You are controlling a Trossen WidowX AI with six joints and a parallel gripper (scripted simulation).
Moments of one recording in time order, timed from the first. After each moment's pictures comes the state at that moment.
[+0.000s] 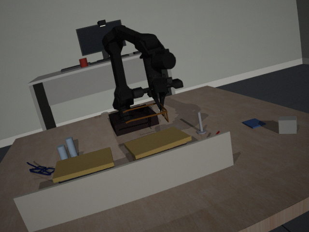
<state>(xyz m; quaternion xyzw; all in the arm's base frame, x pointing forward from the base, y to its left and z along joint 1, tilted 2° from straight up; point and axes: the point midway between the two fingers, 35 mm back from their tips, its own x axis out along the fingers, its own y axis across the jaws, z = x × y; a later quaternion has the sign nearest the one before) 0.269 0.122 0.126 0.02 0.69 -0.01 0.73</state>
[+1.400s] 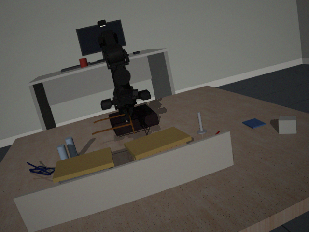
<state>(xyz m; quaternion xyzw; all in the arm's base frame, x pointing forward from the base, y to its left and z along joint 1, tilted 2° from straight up) 0.236 0.001 0.102 0.01 0.68 -0.01 0.73</state>
